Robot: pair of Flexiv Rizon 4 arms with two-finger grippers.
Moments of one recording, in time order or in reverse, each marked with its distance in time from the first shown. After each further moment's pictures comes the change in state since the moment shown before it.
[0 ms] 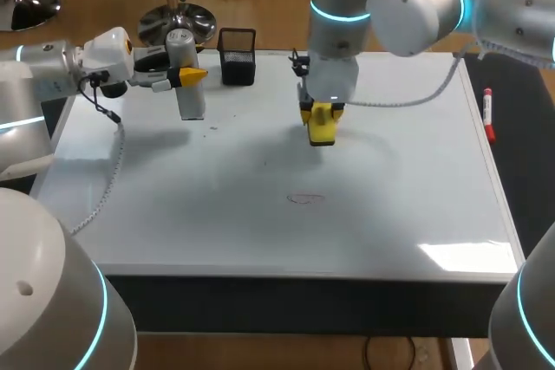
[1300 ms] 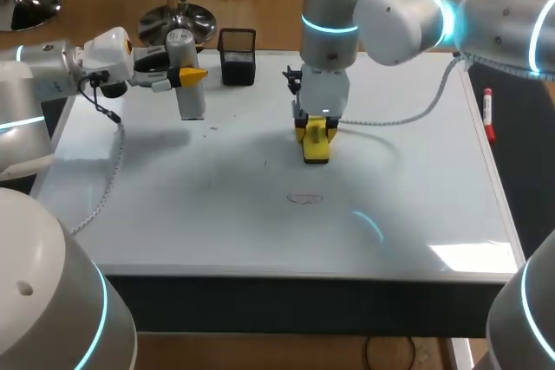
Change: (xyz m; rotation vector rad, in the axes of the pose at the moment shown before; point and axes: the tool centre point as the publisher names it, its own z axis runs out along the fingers) left arm 0.000 0.000 0.000 0.000 0.000 0.000; right arm 0.004 0.009 0.050 -0.133 0.005 0.057
